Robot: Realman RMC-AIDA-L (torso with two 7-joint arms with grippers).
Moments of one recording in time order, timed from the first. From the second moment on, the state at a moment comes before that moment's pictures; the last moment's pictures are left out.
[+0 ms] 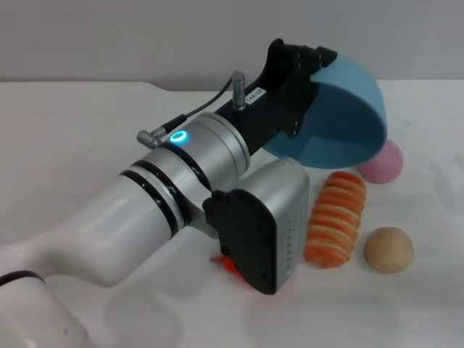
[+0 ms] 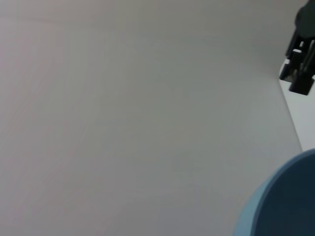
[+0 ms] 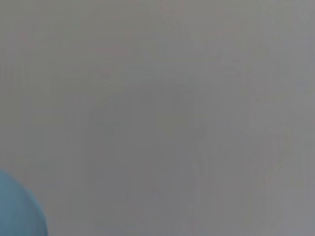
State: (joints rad) left arm -0.16 -2.07 2.26 1.50 2.89 -0.11 -1.74; right arm 0.28 2.07 -0.51 -0.24 -1.27 -1.45 0.72
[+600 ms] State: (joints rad) left arm -0.41 -2.06 1.77 1.57 2.56 0.71 -2.38; right arm 0.27 2.07 -0.49 -0.23 -1.21 -1.46 0.74
